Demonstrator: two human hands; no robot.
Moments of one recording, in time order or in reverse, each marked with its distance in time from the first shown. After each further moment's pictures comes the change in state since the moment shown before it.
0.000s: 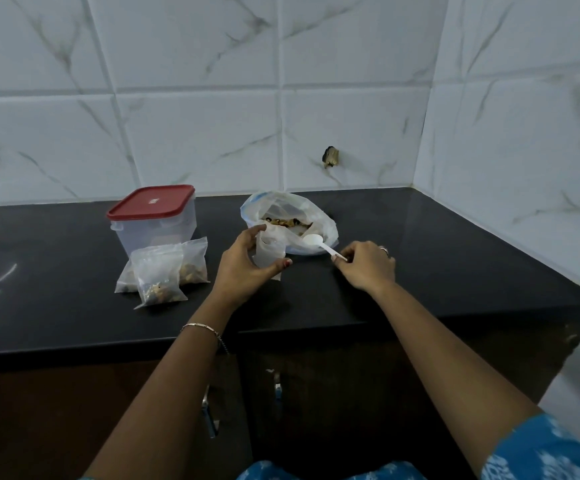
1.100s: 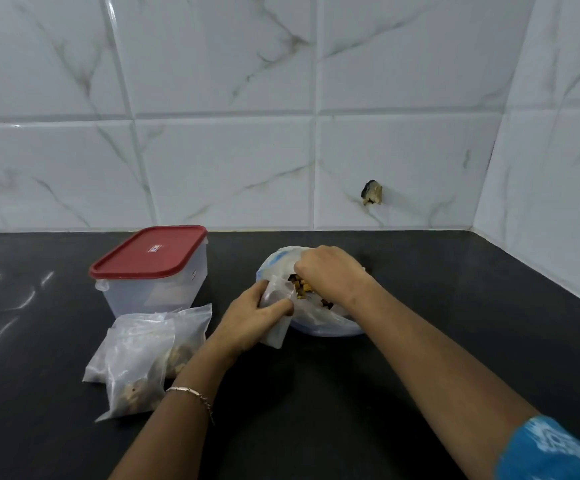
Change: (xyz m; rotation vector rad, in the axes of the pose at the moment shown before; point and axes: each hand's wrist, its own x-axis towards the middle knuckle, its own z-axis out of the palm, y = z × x) left_hand 0.083 -0.036 -0.004 -0.102 -0.169 -0.295; right_hand 0.127 -0.112 0.025 -0.688 0.038 -0.940
